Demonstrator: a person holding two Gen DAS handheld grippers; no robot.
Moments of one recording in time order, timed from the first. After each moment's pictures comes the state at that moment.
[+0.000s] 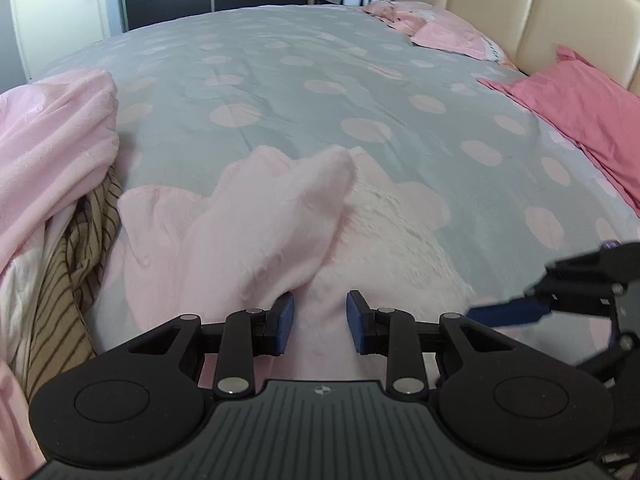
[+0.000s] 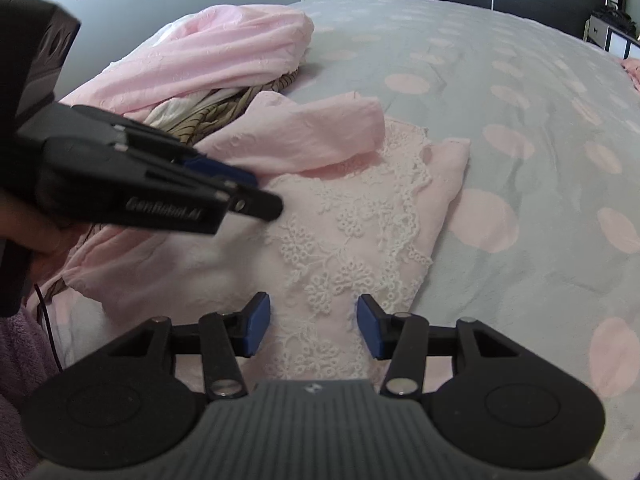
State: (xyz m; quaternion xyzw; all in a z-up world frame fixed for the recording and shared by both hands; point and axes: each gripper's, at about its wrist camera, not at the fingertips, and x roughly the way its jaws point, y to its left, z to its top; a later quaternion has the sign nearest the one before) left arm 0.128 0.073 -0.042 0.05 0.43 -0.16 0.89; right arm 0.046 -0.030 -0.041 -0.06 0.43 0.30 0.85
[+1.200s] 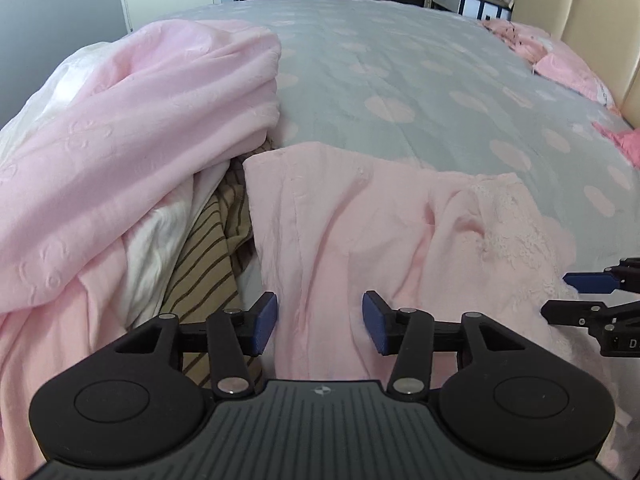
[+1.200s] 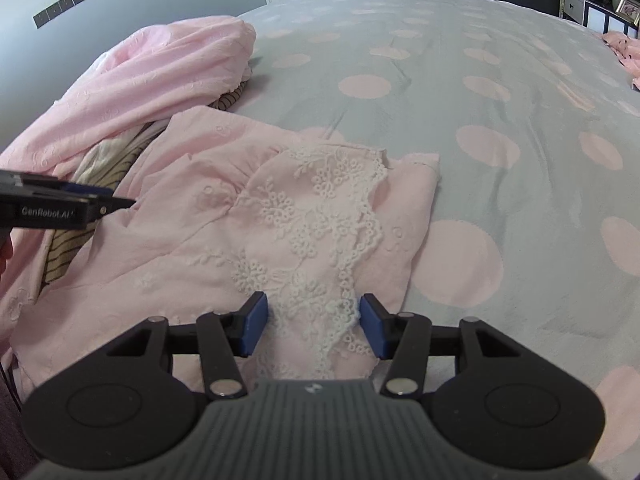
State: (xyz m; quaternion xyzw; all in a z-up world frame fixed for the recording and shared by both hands) left arm 0.135 0.161 -0.034 -0.01 0.45 -0.03 0.89; right arm 0.112 -0.032 -0.053 -0.02 0.44 0.27 0.86
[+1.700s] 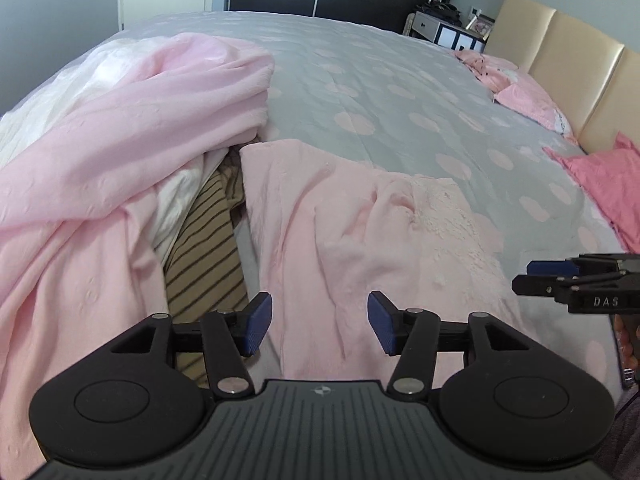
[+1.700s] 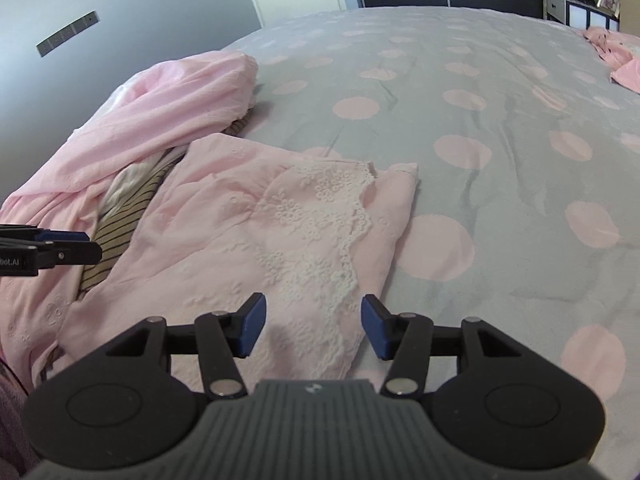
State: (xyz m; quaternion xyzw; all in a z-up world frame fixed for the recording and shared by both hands) left arm 0.057 0.176 -0.002 -0.07 0.43 -0.06 0.90; right arm 0.061 -0.057 -0.019 0.00 0.41 0.28 0.87
